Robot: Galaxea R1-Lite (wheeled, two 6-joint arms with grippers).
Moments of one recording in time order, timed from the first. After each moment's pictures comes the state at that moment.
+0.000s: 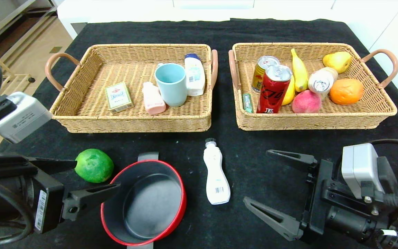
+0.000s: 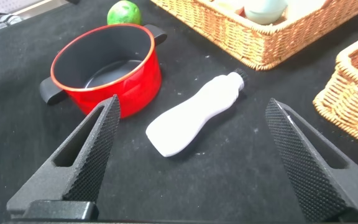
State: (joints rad) left arm -0.51 1.15 -0.97 0.36 0.12 0.03; right arm 0.68 1.58 -0.38 -1.26 0.34 -0.21
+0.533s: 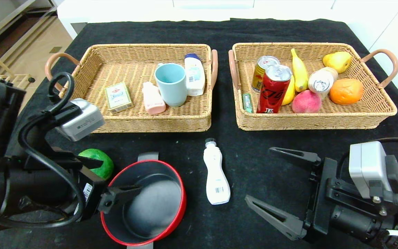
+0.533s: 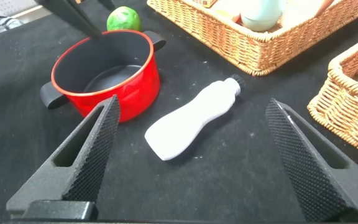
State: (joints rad) left arm -0.54 1.30 -1.03 0.38 0.13 0.09; right arm 0.68 1.56 -0.38 -1.26 0.33 -0.21
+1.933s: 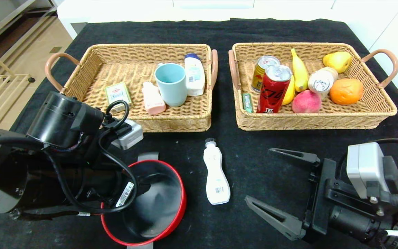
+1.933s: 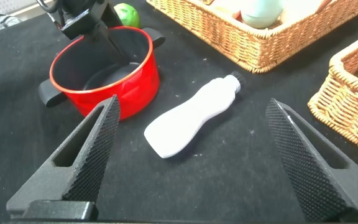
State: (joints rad) left arm -0.52 1.48 -1.02 0.31 0.19 0.09; right arm 0.68 1.57 -0.38 -1.26 0.33 -0.21
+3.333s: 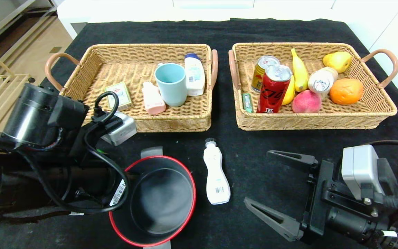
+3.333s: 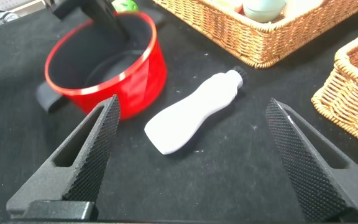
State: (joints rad) left arm -0.53 1.42 -1.02 0.30 0.18 0.09; right arm 0.68 1.58 -0.37 -1.26 0.33 -0.21
